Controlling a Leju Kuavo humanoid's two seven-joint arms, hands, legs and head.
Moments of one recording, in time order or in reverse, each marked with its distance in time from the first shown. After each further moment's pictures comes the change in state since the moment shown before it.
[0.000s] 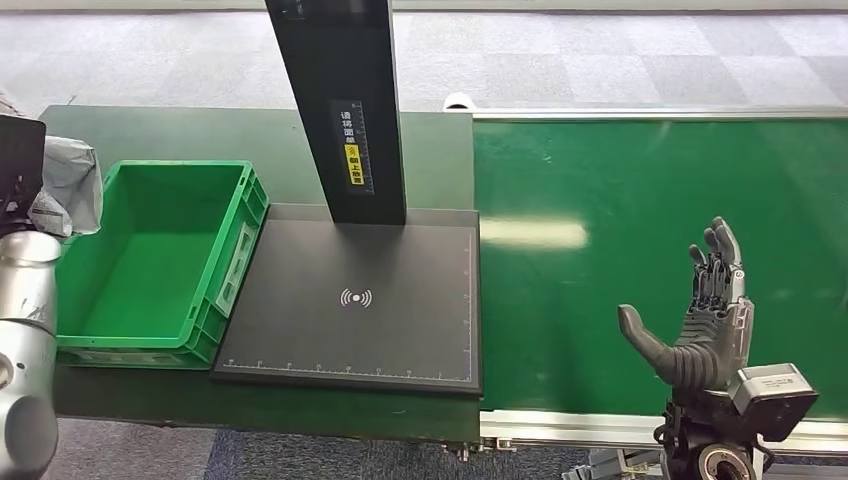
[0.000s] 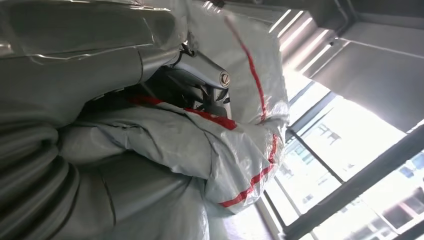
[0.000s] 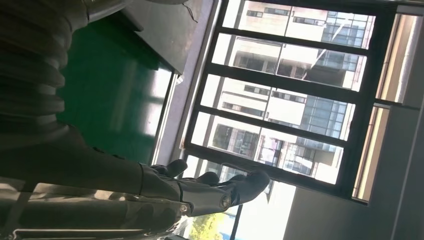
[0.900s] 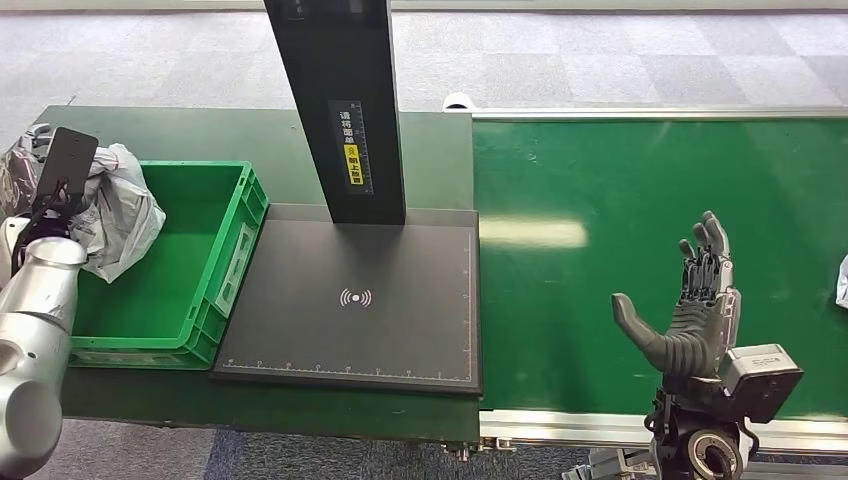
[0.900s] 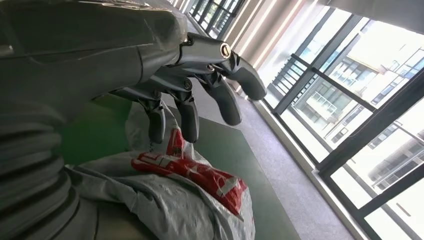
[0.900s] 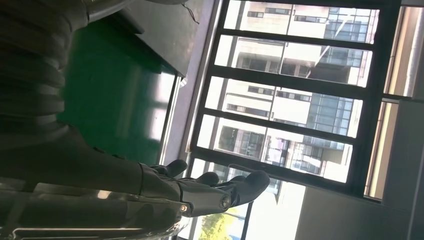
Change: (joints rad) left arm -0.047 -0.023 -0.004 0.162 -0.080 -0.148 0.049; right arm -0.044 0.010 0.012 0.065 -0.016 -0.013 0.010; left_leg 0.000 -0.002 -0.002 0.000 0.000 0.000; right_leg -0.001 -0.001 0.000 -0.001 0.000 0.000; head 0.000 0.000
